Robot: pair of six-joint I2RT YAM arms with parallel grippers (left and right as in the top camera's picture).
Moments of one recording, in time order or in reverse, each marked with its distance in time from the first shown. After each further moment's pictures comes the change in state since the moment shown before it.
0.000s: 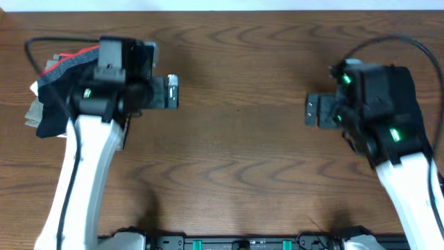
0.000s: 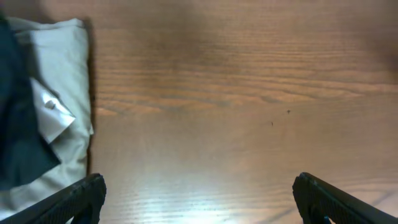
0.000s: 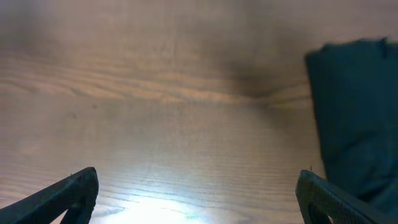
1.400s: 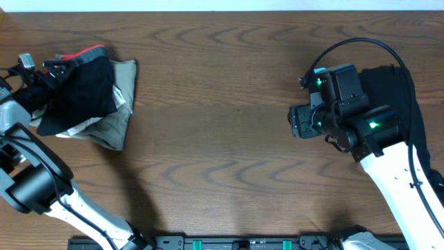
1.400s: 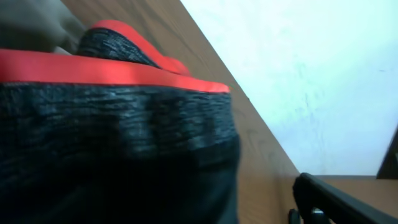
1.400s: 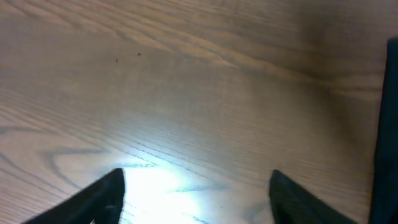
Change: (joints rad) left arm 0.826 0.752 0.100 0.713 0.933 -0.235; right arm 0.119 0.149 0.087 -0.135 -0.093 -0.043
